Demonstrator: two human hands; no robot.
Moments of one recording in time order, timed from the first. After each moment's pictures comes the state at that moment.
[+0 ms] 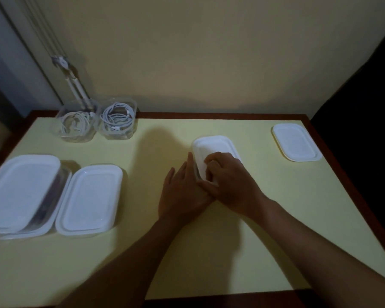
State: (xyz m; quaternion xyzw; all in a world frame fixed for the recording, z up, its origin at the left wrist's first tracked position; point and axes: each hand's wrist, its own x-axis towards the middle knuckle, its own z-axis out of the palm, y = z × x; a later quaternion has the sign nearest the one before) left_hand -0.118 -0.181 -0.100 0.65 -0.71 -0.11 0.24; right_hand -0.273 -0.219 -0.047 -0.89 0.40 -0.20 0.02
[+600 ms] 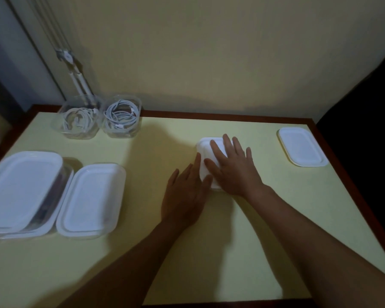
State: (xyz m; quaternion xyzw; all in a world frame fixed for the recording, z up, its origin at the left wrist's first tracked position) left_hand -0.117 -0.184 -0.107 0.64 -0.66 -0.20 0.32; right_hand -0.266 -0.261 -0.060 -0.83 0.55 0.00 0.04
